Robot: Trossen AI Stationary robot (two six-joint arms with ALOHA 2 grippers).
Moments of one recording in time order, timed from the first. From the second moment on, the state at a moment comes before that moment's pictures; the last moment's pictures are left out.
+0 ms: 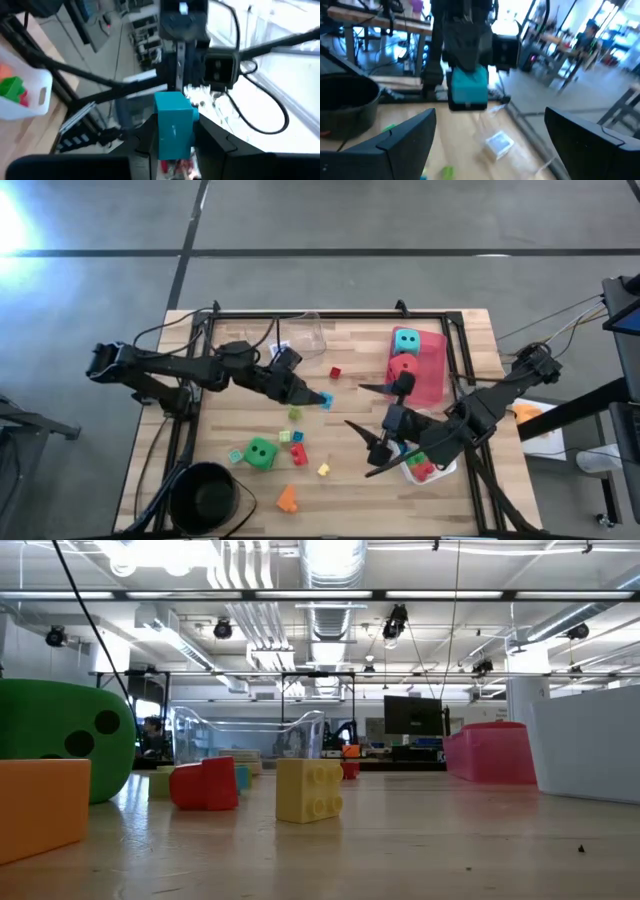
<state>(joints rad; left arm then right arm) -0.07 1.34 1.06 0.37 0.29 -1.31 0.60 1.50 1.58 -0.45 1.02 0.07</state>
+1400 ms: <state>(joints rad) -0.06 1.37 1.06 0.51 0.27 -1.31 0.43 1.67 1.75 -0.37 0.86 -0.08</state>
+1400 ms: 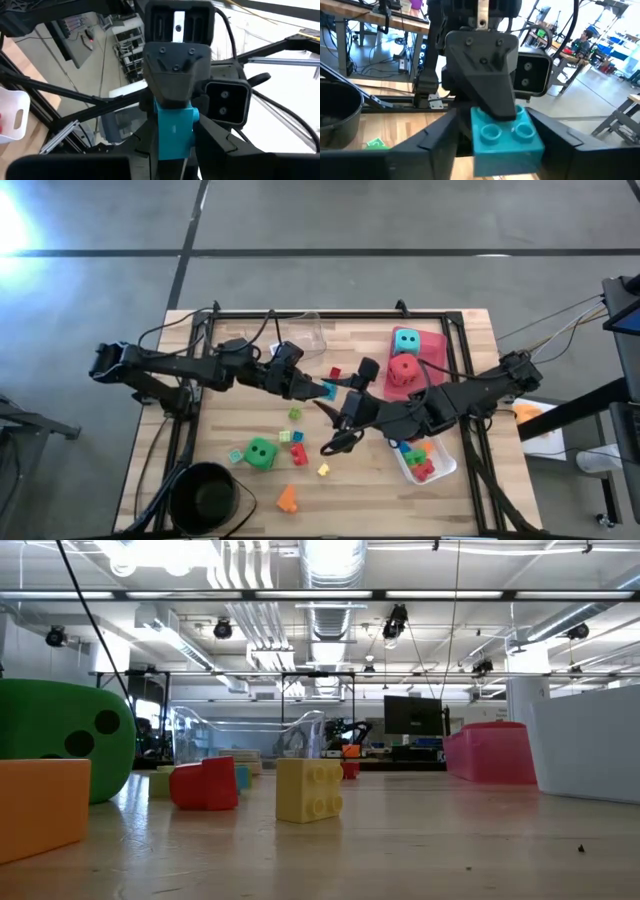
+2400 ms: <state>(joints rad) -0.06 1.37 1.06 0.44 0.37 -1.17 0.47 1.65 1.76 -0.46 0.85 0.09</state>
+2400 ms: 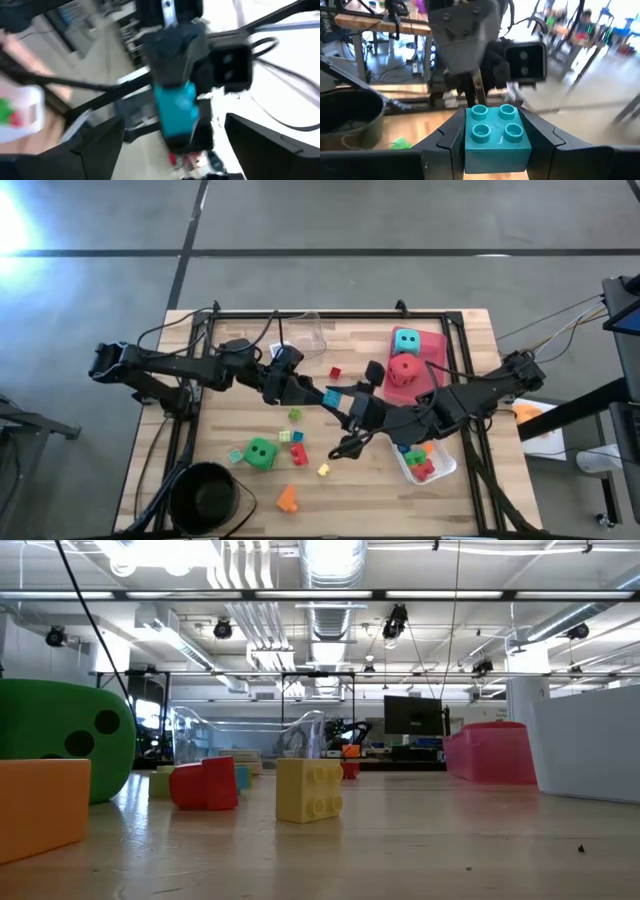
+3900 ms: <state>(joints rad) 0.04 1.65 1.06 -0.68 0.07 -1.04 0.68 1.40 1.10 -1.19 0.22 1.75</state>
